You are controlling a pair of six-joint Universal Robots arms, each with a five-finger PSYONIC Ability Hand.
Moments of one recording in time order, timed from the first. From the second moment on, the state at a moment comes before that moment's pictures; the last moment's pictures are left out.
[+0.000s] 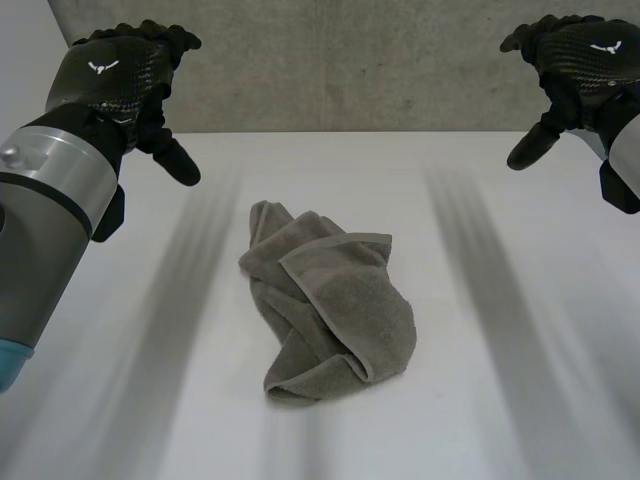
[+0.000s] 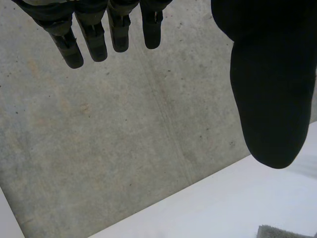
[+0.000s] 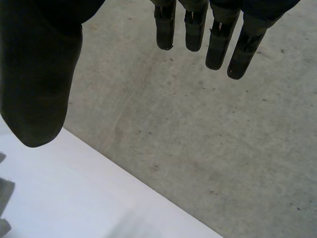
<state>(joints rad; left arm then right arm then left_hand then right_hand) 4.22 -1.64 -1.40 3.14 -1.70 3.22 1.84 -1.47 1.34 0.08 1.42 2.96 0.18 0.18 0.18 0.18 0.03 0.23 0.27 0.25 0.27 0.07</state>
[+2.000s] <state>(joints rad) 4.10 -1.95 -1.26 3.25 -1.72 3.05 2.09 -0.98 1.01 -0.31 1.31 2.46 1.15 1.21 1.22 1.22 1.01 1.26 1.26 1.26 1.26 1.09</state>
